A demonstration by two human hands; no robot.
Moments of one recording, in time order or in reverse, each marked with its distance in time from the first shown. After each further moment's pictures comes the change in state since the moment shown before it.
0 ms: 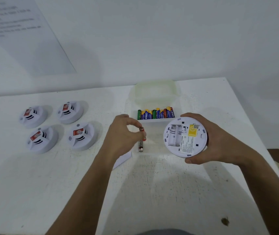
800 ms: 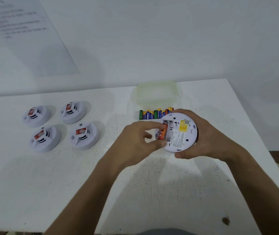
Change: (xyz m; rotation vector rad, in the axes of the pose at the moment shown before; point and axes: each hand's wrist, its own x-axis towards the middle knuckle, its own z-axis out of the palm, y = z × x) left_hand -0.029 0.024 0.001 0.015 -0.267 0.169; right_hand 0.020 -0.008 0.017 0.077 0.015 -0.073
